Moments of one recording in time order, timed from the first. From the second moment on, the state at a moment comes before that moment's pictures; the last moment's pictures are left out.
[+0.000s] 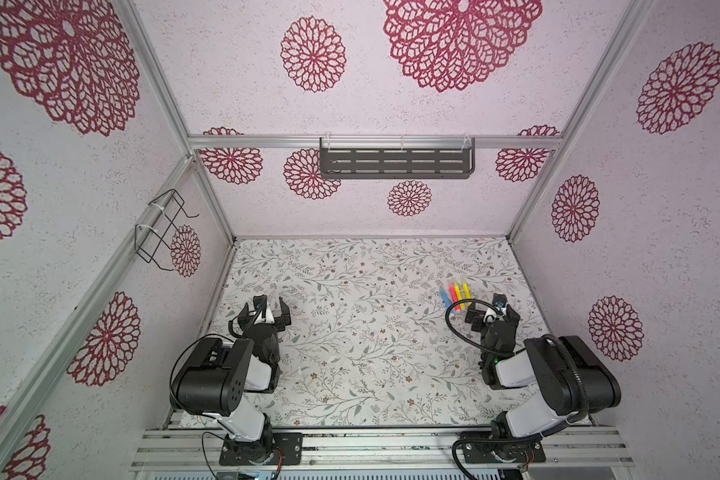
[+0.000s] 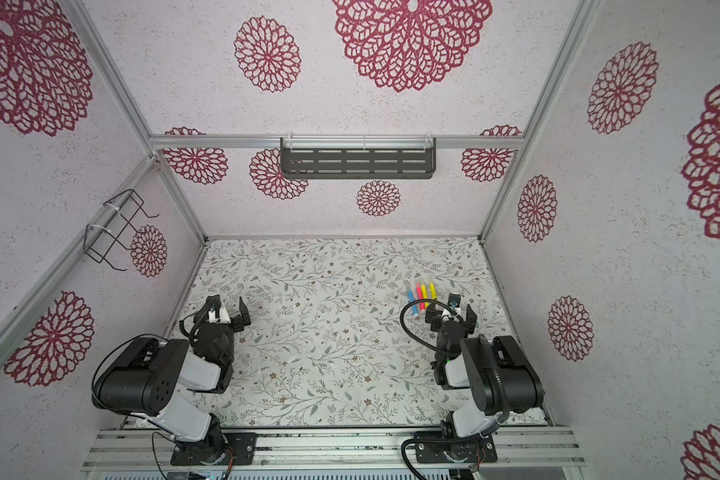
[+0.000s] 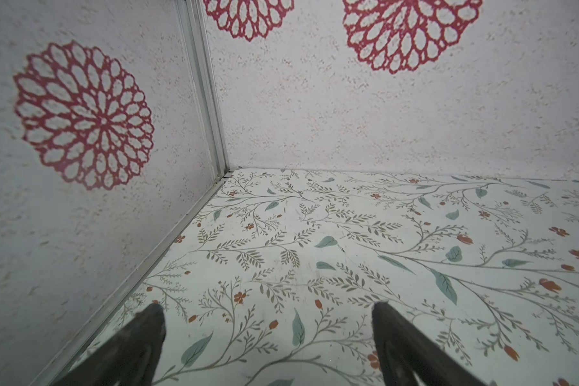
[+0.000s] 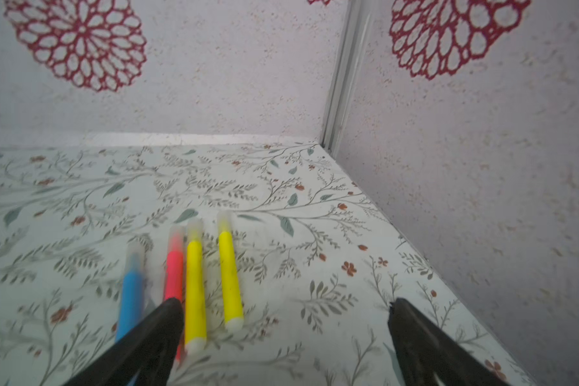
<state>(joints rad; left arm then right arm) -0.03 1.61 0.23 1.29 -0.35 0.06 0.06 1.57 0.24 1.20 0.36 -0.01</state>
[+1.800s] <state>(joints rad) 0.13 1.56 0.43 0.85 -0.16 -0.09 0.04 1.56 0.24 1.09 0.34 0.04</state>
